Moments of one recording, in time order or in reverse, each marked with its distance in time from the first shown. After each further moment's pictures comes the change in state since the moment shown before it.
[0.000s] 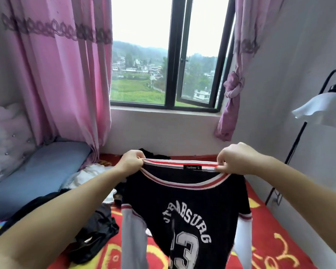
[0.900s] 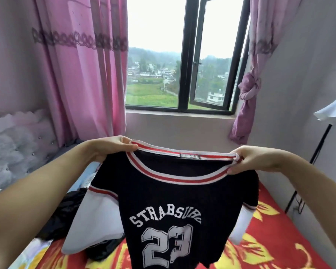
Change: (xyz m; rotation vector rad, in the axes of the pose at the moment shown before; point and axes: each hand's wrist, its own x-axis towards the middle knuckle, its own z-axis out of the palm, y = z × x) left_hand -0.011 -0.013 -0.124 -0.384 -0.572 -0.061; right_hand 0.004 0.021 0.001 1.193 -0.289 -0.241
